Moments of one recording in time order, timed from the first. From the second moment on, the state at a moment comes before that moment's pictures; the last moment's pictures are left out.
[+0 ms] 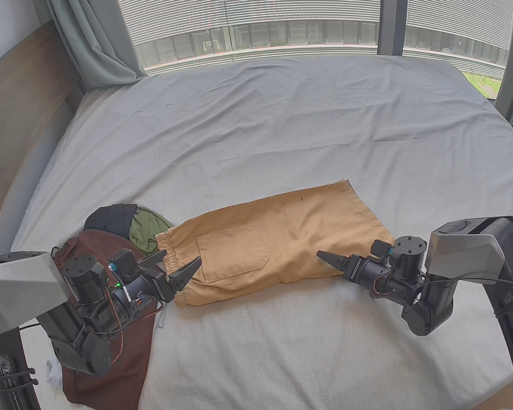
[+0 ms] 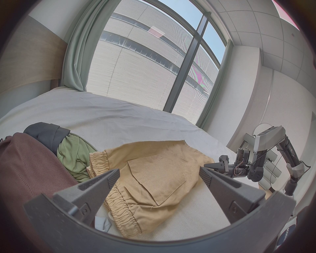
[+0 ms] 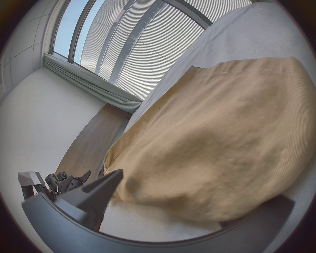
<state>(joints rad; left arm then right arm) -0.16 2.26 -0.63 -1.55 -0.49 -0.15 0.33 2.64 -0.97 -1.54 0.34 0.76</state>
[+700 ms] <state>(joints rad) -0.16 2.27 -0.63 -1.55 -0.49 -0.15 0.32 2.63 -0.91 -1.54 0.32 0.73</state>
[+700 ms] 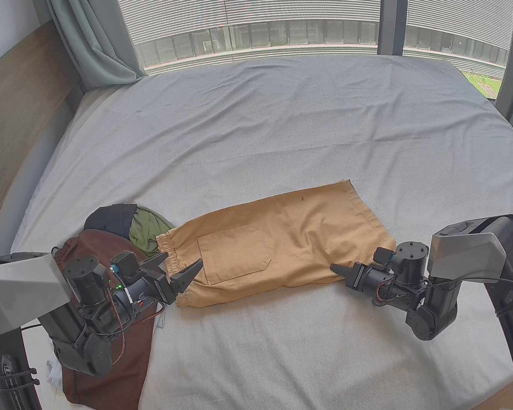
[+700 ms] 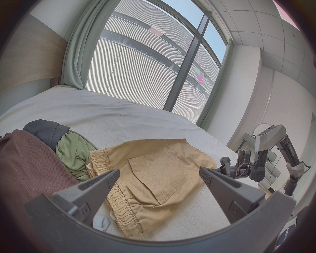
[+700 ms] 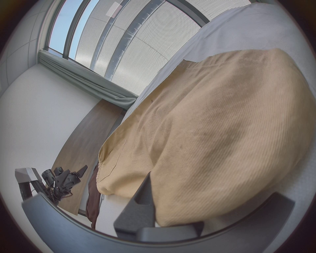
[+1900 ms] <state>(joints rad) -0.16 2.29 -0.63 -1.55 -0.49 -0.16 0.31 2.46 -0.49 -1.54 0.32 0.48</state>
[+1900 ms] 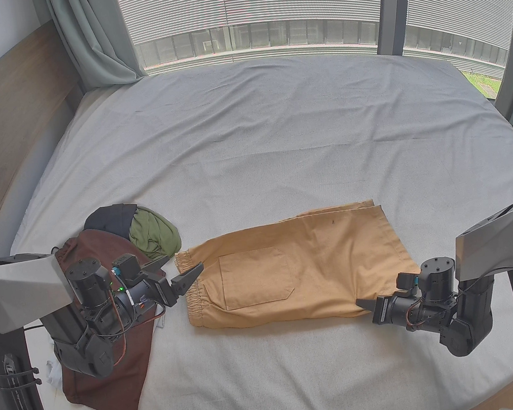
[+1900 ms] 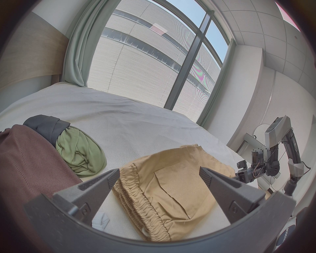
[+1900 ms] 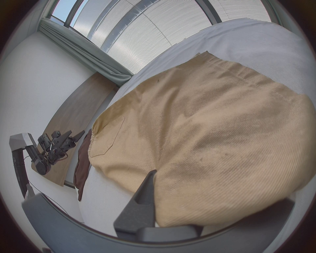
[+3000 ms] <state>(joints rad) -0.16 2.29 -0.63 -1.55 -0.49 -0.16 0.32 2.46 -0.42 -1.55 0.32 0.45</state>
